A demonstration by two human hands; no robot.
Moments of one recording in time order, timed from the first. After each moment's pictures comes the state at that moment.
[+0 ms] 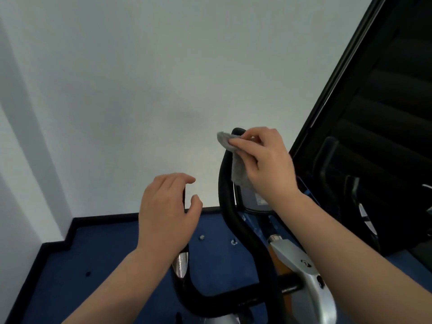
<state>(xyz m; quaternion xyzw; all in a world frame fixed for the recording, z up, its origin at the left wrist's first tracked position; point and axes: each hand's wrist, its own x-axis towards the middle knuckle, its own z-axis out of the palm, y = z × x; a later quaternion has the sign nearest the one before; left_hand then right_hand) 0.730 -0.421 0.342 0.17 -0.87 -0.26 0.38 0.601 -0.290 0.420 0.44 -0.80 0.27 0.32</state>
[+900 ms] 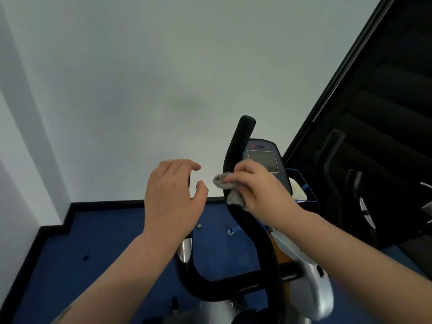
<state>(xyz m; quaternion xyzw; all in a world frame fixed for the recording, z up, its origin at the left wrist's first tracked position) 0.727 -0.420 0.340 0.18 -0.86 -0.27 0.39 0.618 -0.272 0.381 0.52 -0.84 0.16 0.10</state>
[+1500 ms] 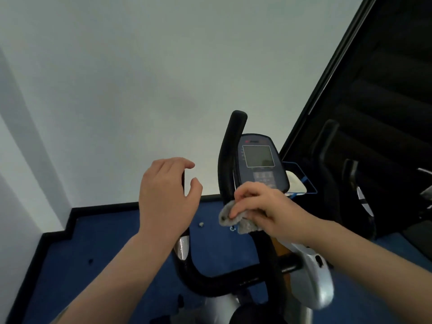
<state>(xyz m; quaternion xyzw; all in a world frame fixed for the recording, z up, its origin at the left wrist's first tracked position) 0.728 -0.421 0.341 0.17 -0.85 -0.28 0.40 0.620 -0.230 0.376 0.60 -0.79 0.15 -0.04</state>
